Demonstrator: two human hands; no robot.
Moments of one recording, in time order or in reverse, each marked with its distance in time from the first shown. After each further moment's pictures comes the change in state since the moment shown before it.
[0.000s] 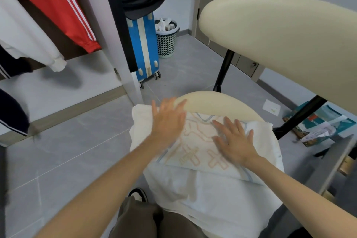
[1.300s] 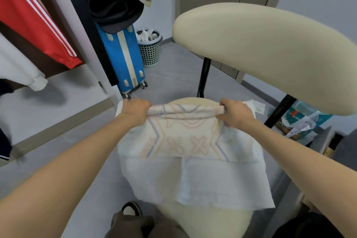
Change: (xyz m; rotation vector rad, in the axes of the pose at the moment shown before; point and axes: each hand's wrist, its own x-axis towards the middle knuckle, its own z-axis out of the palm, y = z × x) left_hand 0.065 -0.022 -0.061 0.446 -0.361 -0.007; right_hand 0.043 0.024 -0.101 0.053 0.165 0.062
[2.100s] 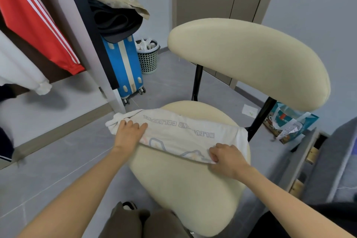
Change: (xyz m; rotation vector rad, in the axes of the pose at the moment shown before) left_hand -0.067 0.012 0.064 0.221 0.144 0.012; right_hand -0.117 0.017 0.056 -0.256 -0.259 -0.204
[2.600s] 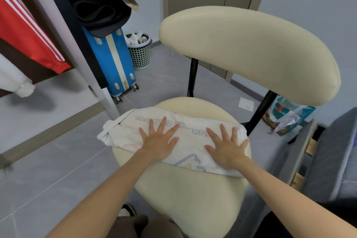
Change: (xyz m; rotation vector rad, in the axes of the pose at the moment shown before) left_hand 0.025 0.082 -0.001 -0.584 -0.246 0.120; right_hand 0.041 0.016 0.023 0.168 -0.075 0.373
